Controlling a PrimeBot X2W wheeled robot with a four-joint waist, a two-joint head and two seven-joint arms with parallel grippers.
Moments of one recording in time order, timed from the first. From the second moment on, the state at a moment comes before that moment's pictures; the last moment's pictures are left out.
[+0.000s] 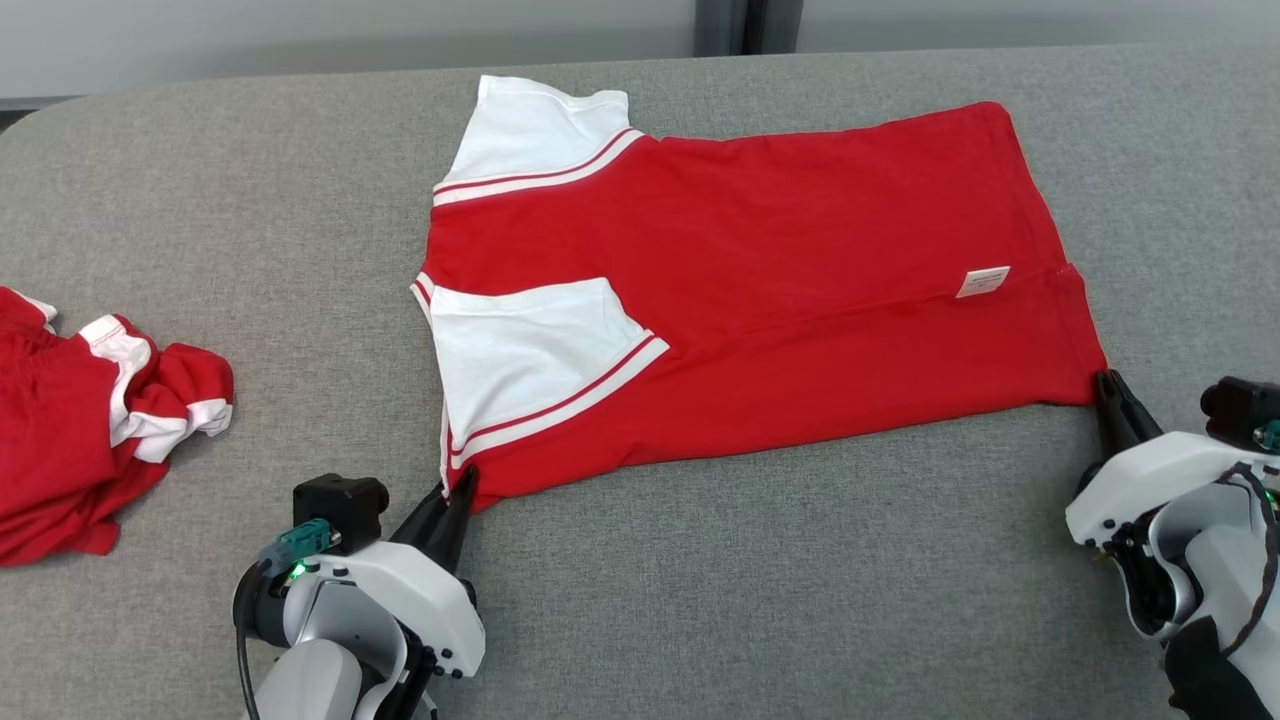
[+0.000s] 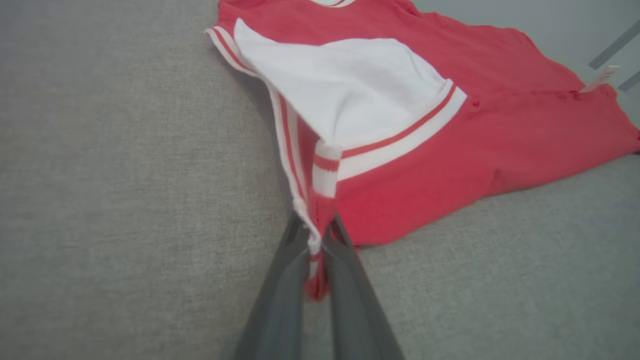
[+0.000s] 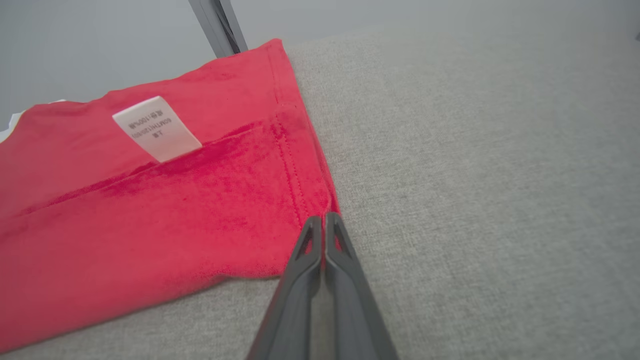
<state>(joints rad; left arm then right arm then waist) -0.23 0.12 -0.28 0.40 -0.44 -0.09 0.02 -0.60 -0.26 0.34 0.96 0.68 0.13 -0.26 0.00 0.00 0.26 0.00</state>
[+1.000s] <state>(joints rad) 0.08 0.19 -0.29 0.02 -0.50 -0.01 0.15 -0.11 -0.35 0.20 0.56 0.64 0.13 -0.26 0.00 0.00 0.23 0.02</state>
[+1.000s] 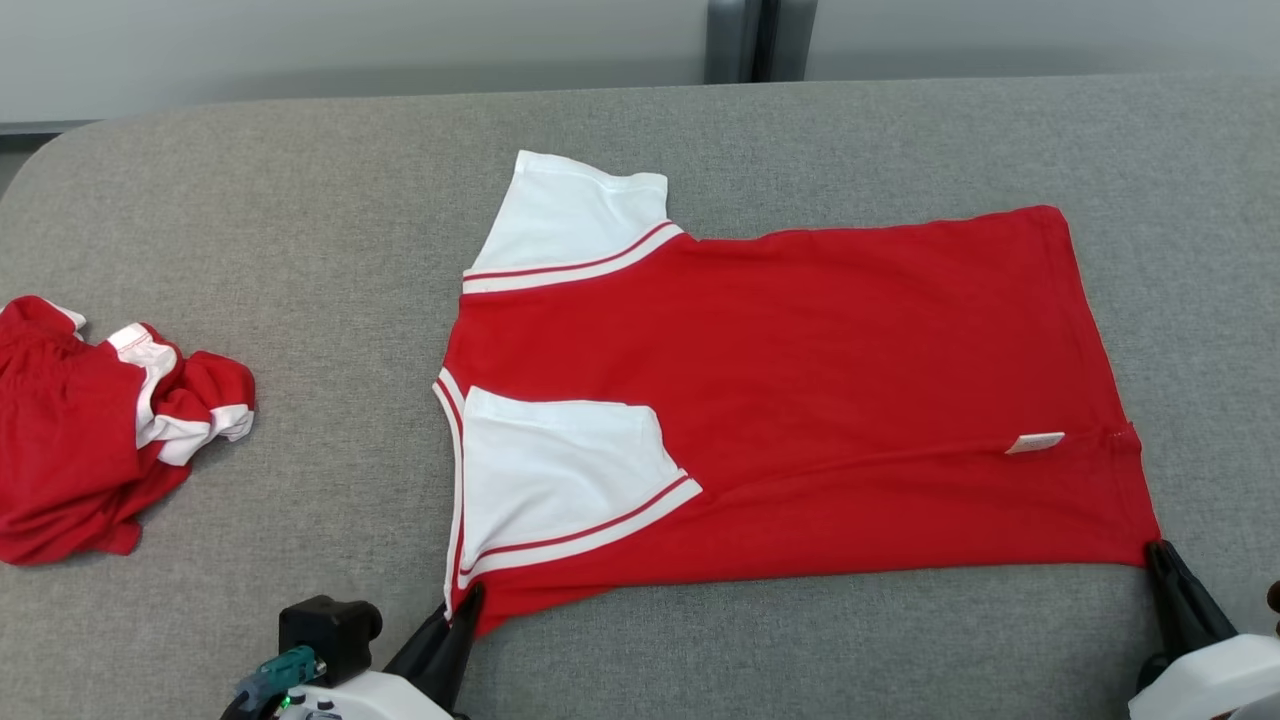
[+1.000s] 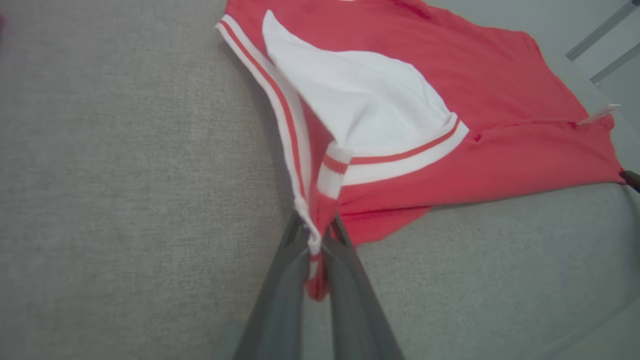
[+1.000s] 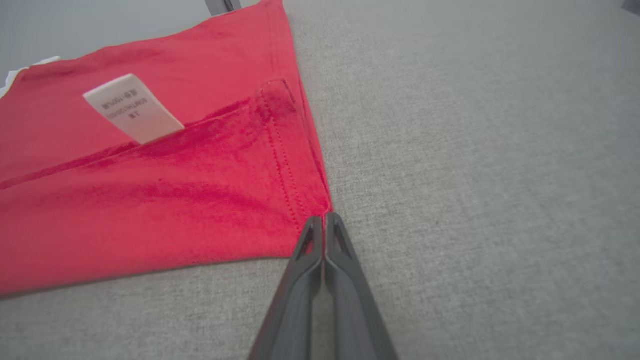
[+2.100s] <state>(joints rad) 0.01 0.16 -0.21 0.01 -0.53 0.04 -0.01 -0.17 -0.22 0.11 0.39 0.39 0.13 -0.26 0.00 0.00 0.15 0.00</state>
